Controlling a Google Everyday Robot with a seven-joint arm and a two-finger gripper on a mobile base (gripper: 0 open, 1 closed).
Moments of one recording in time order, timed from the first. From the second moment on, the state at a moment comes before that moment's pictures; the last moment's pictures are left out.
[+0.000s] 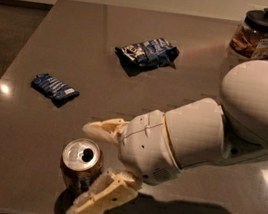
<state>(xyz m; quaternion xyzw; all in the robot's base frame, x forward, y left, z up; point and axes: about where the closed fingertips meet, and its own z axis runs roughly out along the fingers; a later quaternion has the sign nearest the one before) 0.304 0.053 0.905 -0.65 0.59 0.36 0.32</state>
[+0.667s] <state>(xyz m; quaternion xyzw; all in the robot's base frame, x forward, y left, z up) 0.314 0.059 0.910 -0.64 0.60 0.36 0.32</state>
